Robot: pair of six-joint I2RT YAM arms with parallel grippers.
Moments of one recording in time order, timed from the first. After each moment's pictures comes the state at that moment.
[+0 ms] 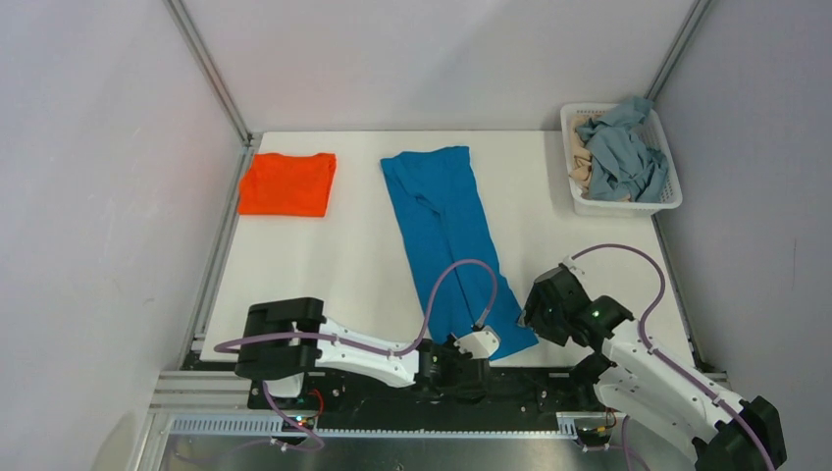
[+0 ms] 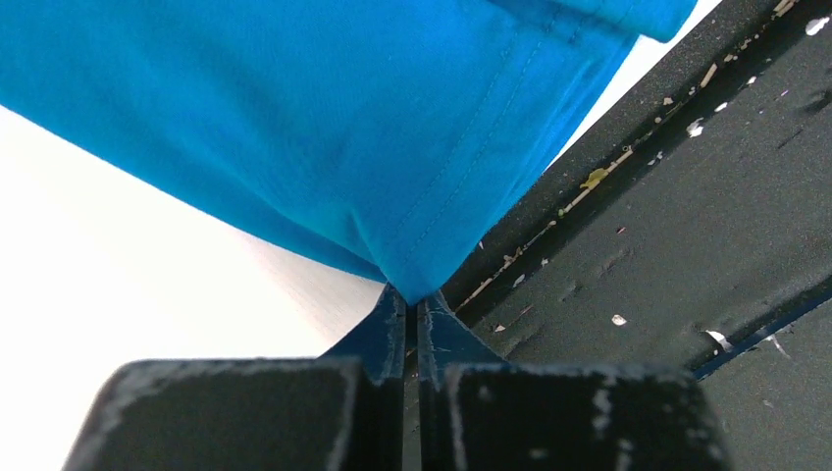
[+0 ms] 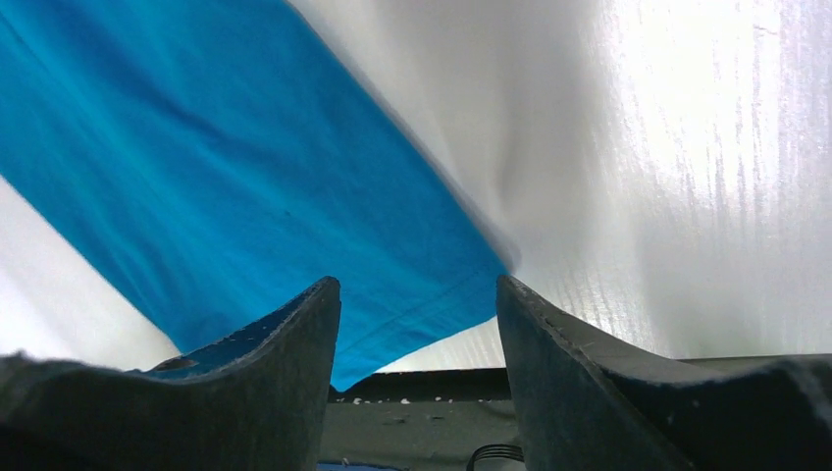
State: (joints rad) left arm -1.58 1.72 0.96 -0.47 -0.53 -0.58; right arm 0.60 0.75 0.47 -0.79 0.14 1.00
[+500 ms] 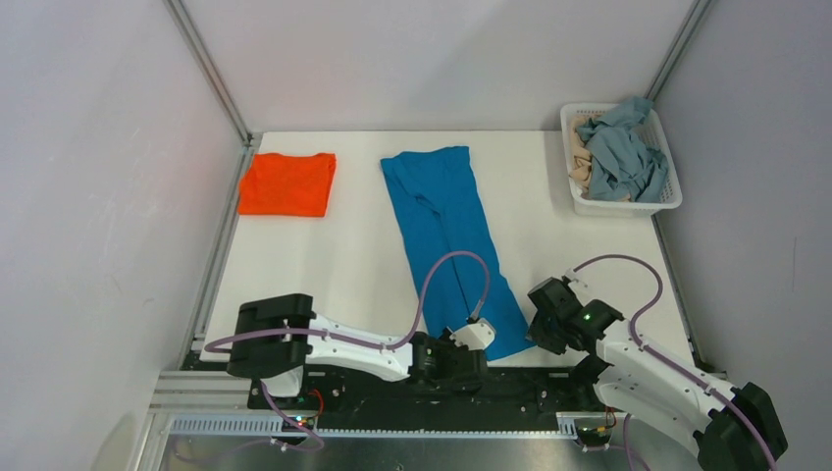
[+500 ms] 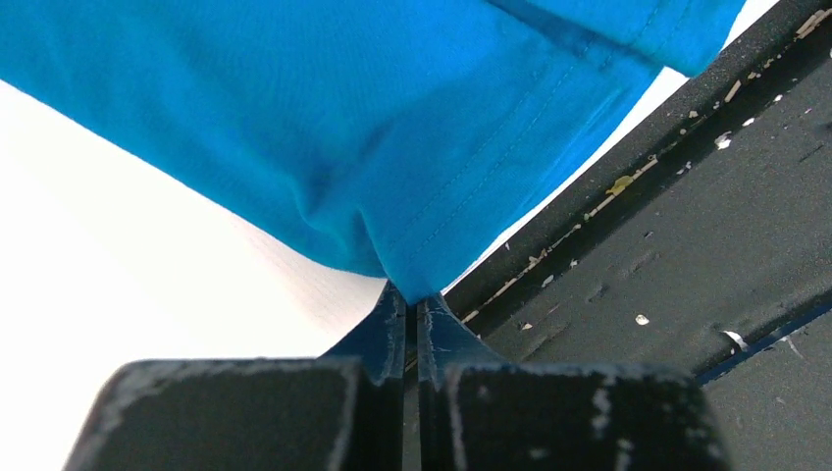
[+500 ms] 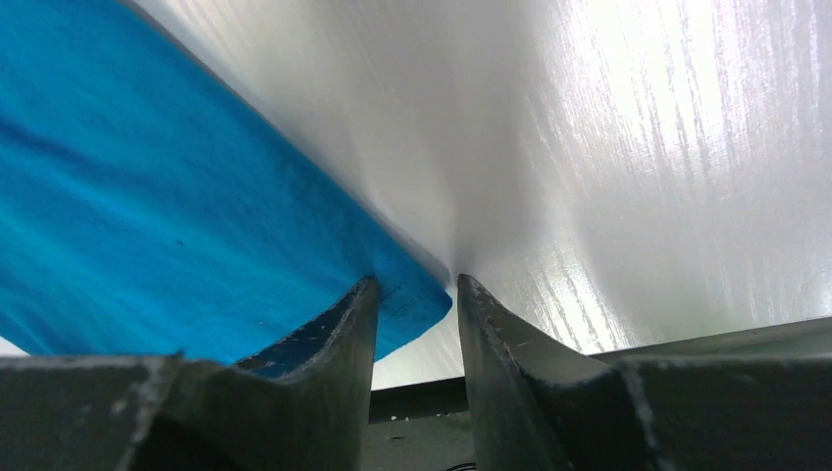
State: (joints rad) left arm -1.55 1.68 0.94 -0.48 -0.51 -0.58; right arm 0.65 0.80 0.40 -0.82 0.20 1.11
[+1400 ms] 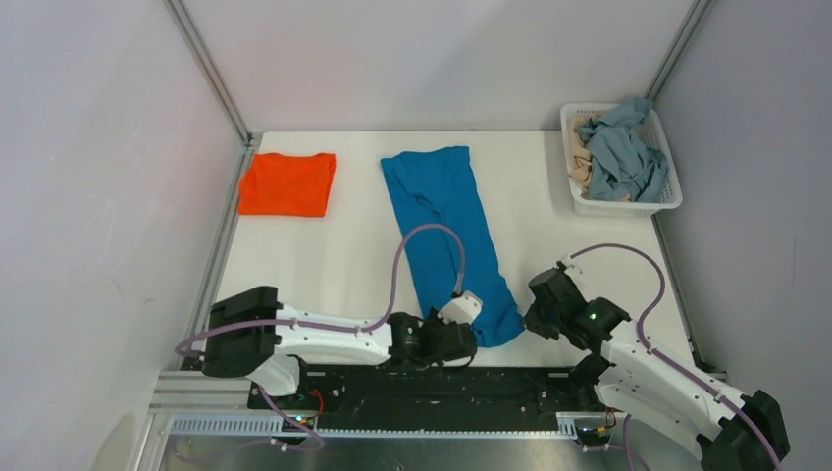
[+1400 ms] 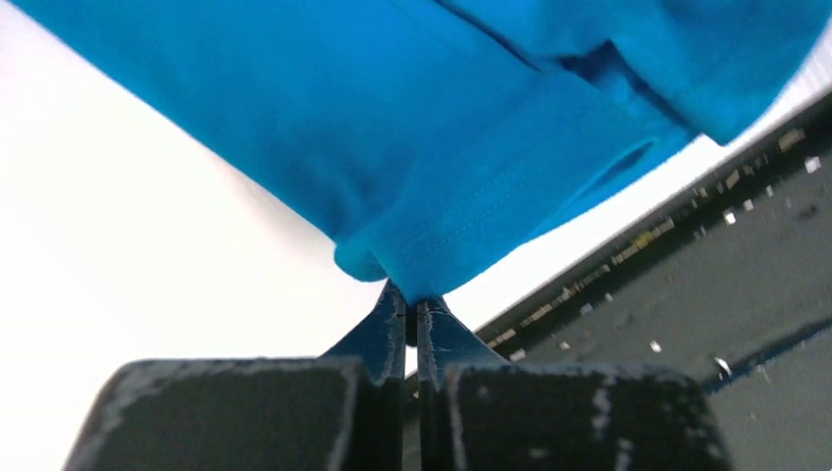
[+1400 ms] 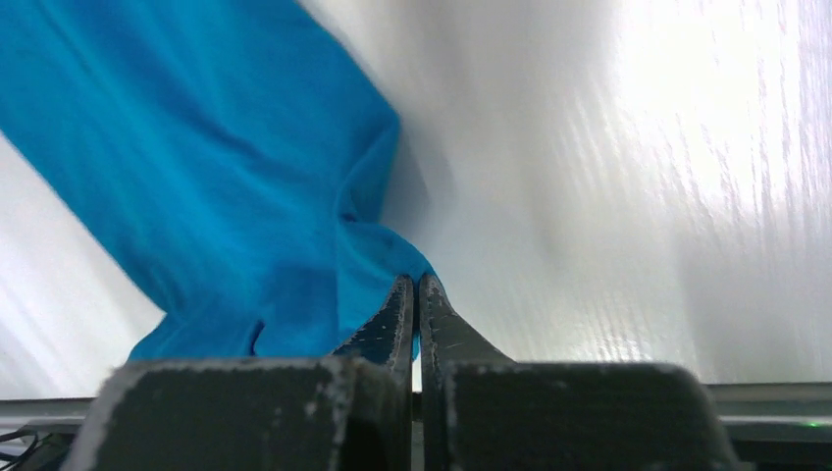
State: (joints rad) left arm -1.47 1.55 0.91 -0.48 -0.51 -0.61; right arm 0.67 0.74 0.43 -0.73 0.19 1.09
